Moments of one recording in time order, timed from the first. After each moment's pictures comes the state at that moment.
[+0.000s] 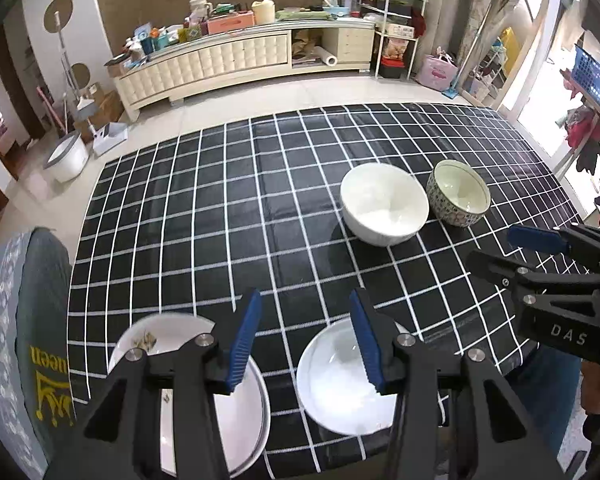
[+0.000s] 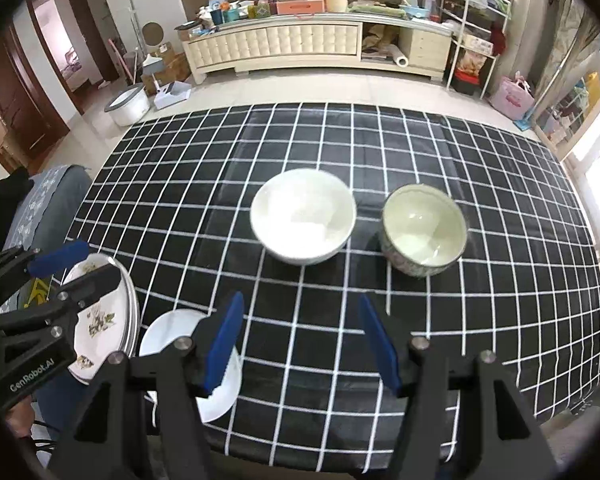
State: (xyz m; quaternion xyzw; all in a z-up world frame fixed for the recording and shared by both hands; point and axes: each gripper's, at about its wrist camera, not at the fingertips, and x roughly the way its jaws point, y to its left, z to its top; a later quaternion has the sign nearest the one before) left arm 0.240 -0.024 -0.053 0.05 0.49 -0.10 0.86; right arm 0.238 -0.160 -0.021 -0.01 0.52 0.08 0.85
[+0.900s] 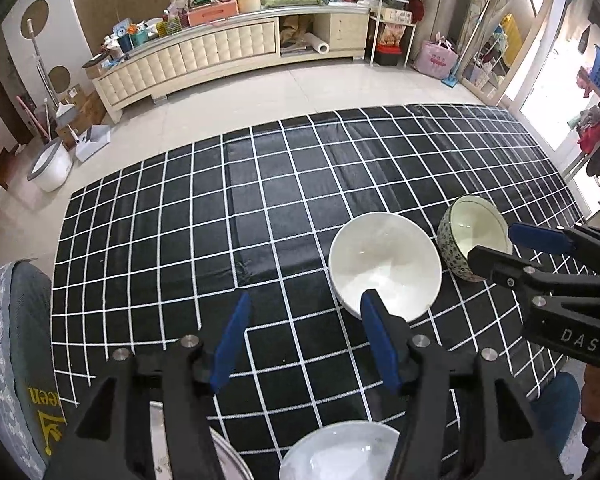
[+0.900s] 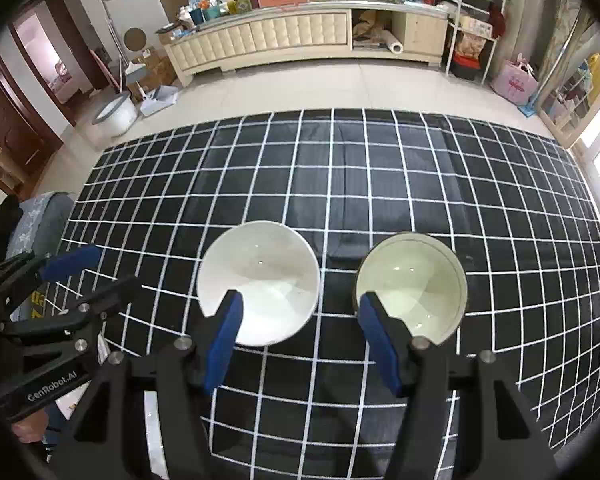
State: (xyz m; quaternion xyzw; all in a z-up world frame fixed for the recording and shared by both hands) left arm 0.350 -0.066 -0.076 0.06 0.52 -0.11 0.84; right arm 0.324 -0.192 -0.049 0.02 0.54 0.08 0.84
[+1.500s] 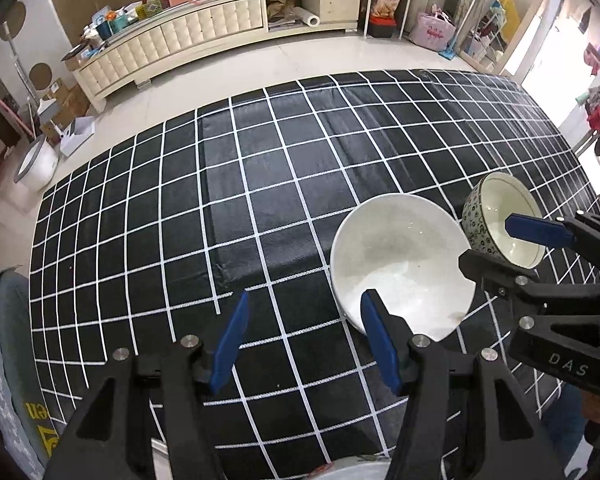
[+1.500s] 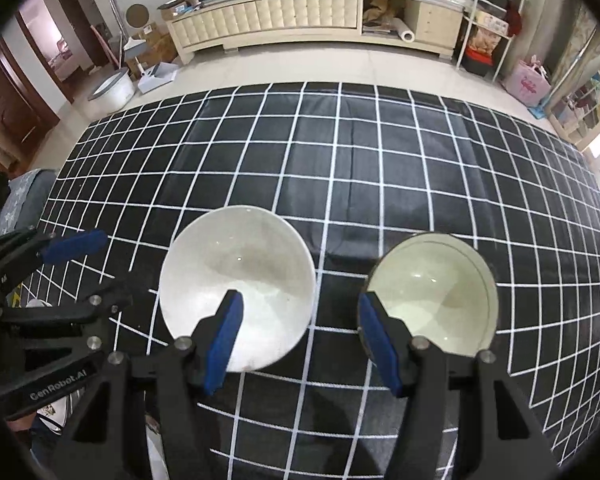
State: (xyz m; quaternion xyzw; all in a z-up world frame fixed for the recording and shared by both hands) left arm 0.382 -0.077 -0.126 0.08 0.55 -0.12 0.82; right arm 0.345 -0.191 -0.088 -0.01 0.56 0.09 0.82
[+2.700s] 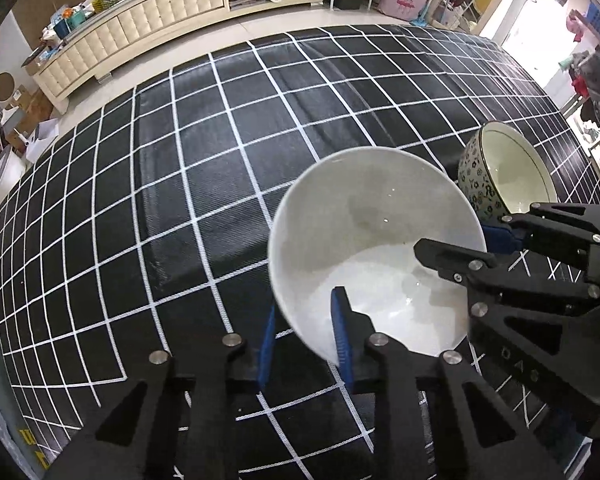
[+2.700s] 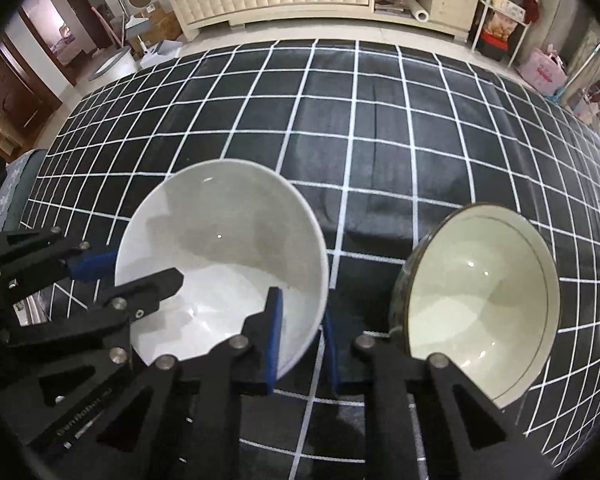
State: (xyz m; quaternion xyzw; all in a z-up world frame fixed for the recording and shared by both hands) left arm 0.396 -0.107 -0.180 0.10 0.59 -0.17 0.79; right arm 0.352 -0.184 -0.131 -0.02 0.59 0.11 0.80
